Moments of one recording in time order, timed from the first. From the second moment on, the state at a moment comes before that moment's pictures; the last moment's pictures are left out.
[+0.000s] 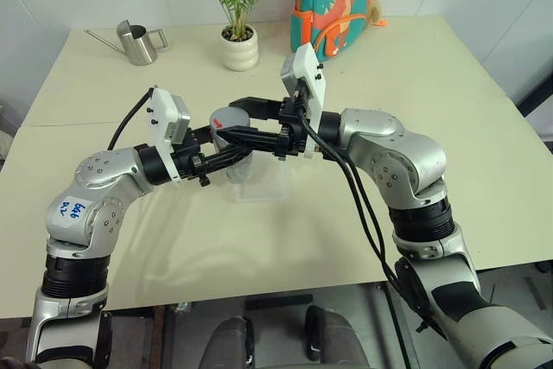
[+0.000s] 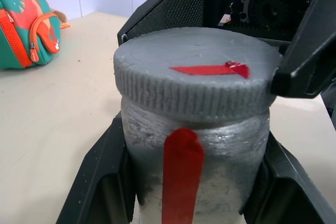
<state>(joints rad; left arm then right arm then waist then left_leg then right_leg) -0.51 0.63 0.12 -0.24 -0.62 0.57 -0.77 -0.94 -0.23 0.15 -0.09 0.54 0.76 0.79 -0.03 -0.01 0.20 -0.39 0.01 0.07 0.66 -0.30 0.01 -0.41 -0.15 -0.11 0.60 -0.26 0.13</state>
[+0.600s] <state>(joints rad) -0.63 0.69 0.06 -0.20 -0.66 0.56 -1.09 -1.21 -0.35 0.22 0.35 0.53 0.50 1.49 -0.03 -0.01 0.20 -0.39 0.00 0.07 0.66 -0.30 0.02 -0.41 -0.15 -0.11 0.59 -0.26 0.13</state>
